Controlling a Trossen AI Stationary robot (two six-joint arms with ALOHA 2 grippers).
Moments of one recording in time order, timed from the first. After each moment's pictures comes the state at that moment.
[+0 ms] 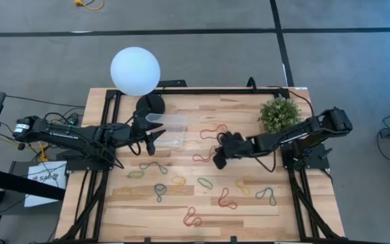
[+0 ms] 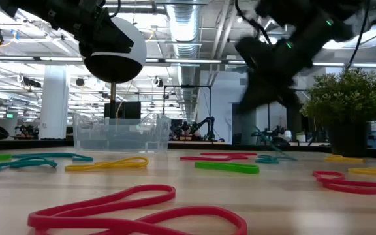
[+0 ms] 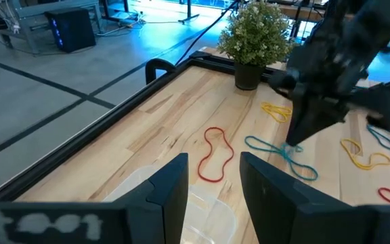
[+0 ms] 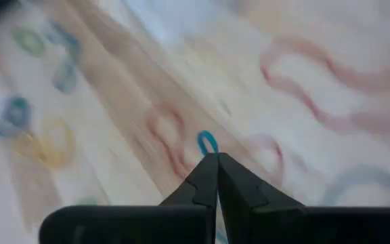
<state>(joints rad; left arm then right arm) -0.06 0.85 0.52 0.04 -0.48 -0.20 0.13 1.51 0.77 -0.06 0.32 0.71</state>
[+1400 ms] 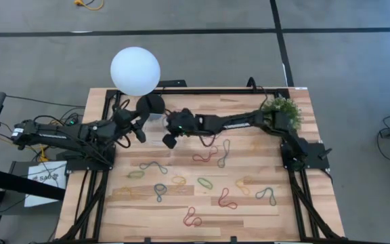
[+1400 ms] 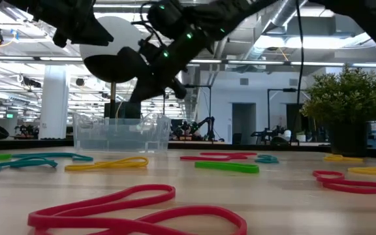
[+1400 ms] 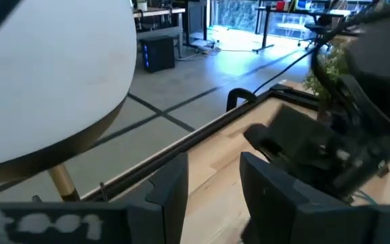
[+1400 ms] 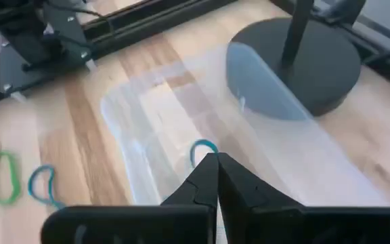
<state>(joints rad) -0.06 0.63 0.52 -0.12 -0.79 -0.21 -0.10 2.21 1.75 -0.22 0.21 0.28</state>
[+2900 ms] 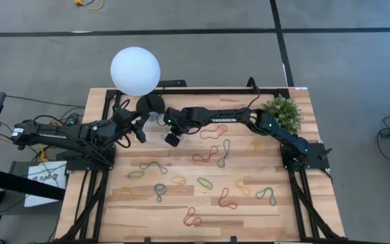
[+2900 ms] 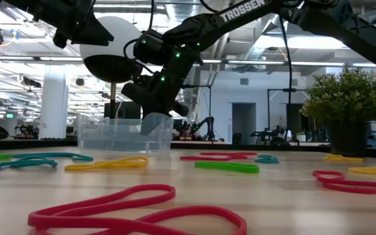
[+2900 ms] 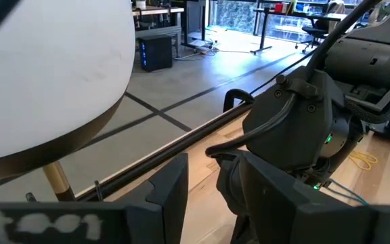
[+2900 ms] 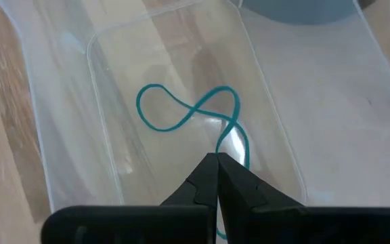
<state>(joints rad) -0.06 0.63 0.52 -0.12 -0.79 -0.23 -0.16 2.41 2.06 -0.68 0.08 0.19</state>
